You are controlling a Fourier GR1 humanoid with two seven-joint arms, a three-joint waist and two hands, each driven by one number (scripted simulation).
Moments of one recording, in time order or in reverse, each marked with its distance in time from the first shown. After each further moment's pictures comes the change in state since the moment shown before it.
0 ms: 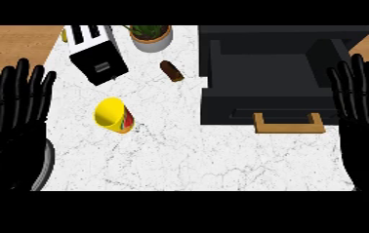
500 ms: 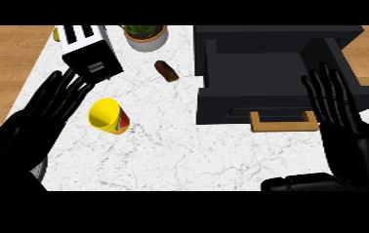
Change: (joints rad) left arm -0.050 0.193 0.025 0.194 0.454 -0.423 0.032; right arm 0.027 -0.009 0.059 0.031 -0.026 0.067 0.005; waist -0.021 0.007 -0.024
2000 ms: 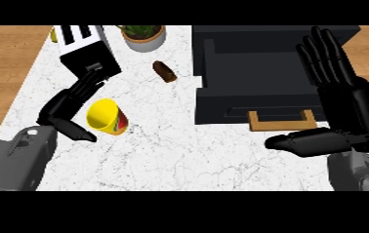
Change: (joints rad) left arm -0.467 0.133 0.084 1.360 -0.443 -0.228 -0.598; right arm -0.247 -0.060 -0.111 0.188 -0.088 0.079 0.066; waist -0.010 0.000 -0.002
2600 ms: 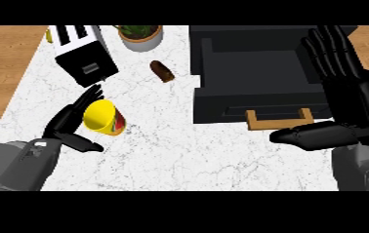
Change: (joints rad) left arm -0.014 -0.006 -0.053 0.233 -0.123 0.127 -0.233; right arm -0.039 -0.016 -0.028 0.022 -0.020 0.011 0.004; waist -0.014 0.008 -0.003
